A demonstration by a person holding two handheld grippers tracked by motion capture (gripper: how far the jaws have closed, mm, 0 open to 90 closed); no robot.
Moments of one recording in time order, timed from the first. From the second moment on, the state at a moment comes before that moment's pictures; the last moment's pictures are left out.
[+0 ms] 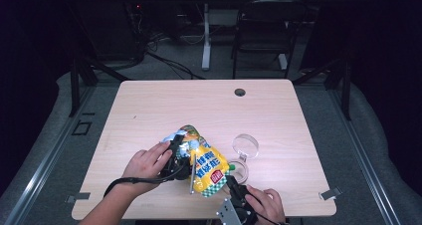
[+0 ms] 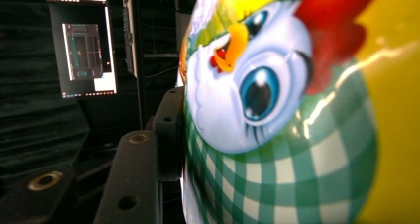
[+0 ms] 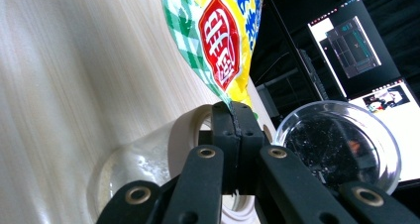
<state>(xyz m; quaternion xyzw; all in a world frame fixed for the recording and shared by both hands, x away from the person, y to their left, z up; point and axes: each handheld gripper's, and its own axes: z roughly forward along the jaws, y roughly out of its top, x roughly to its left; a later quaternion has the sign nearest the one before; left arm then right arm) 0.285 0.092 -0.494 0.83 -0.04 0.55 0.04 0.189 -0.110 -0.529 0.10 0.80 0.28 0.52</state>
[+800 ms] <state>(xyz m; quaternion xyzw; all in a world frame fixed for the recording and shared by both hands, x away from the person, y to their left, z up) 0.283 0.086 -0.481 0.82 -0.07 0.57 0.00 0.186 -0.107 -0.532 0.11 0.79 0.29 0.53</state>
